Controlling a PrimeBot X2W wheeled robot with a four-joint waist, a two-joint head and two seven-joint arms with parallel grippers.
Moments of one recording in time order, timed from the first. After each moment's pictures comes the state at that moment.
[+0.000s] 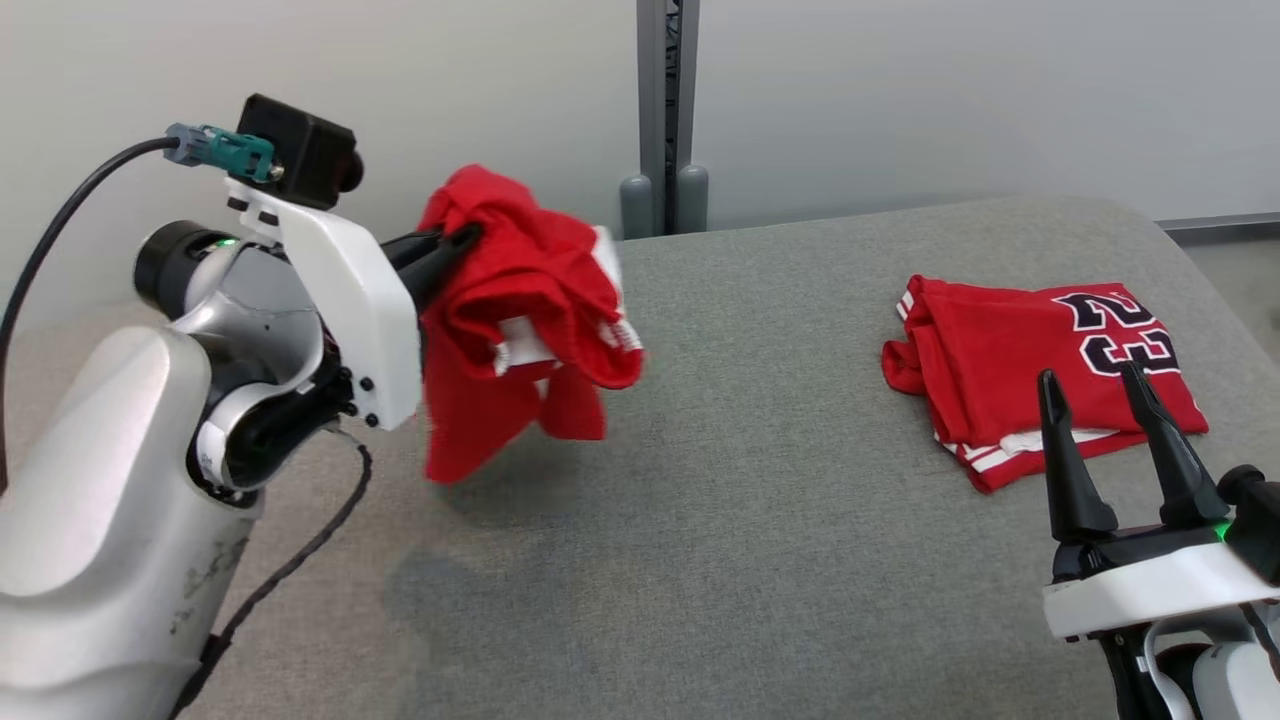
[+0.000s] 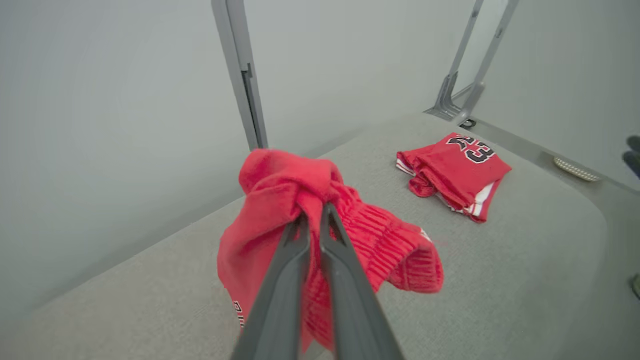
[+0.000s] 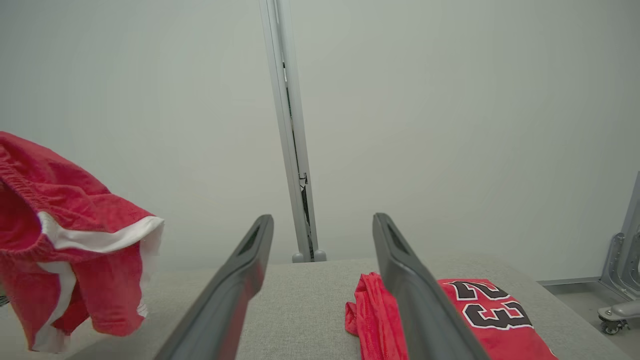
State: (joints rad) left arm -0.69 0.38 -0.44 0.11 -0.77 -0.11 0.67; right arm -0.10 -0.15 0.06 0.00 0.31 0.13 -0.16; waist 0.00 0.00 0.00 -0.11
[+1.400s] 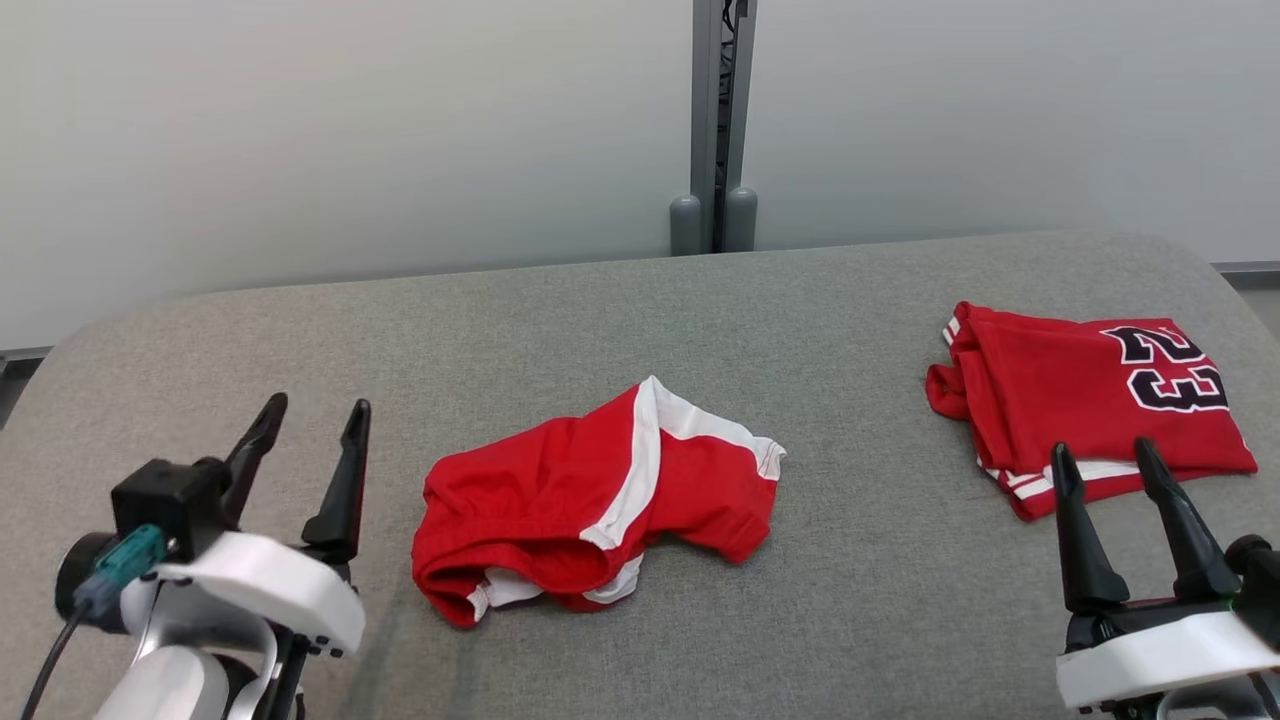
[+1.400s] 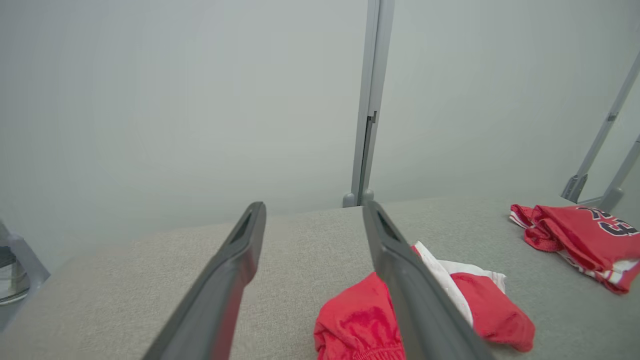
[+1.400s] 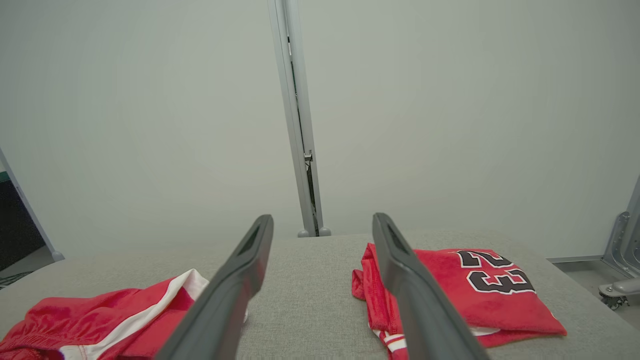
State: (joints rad) left arm -0.18 0.41 -0.35 0.05 -0.58 0.13 -0.01; right arm 0.02 -0.14 0.03 -0.04 0.30 0.13 -0.13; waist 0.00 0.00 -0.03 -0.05
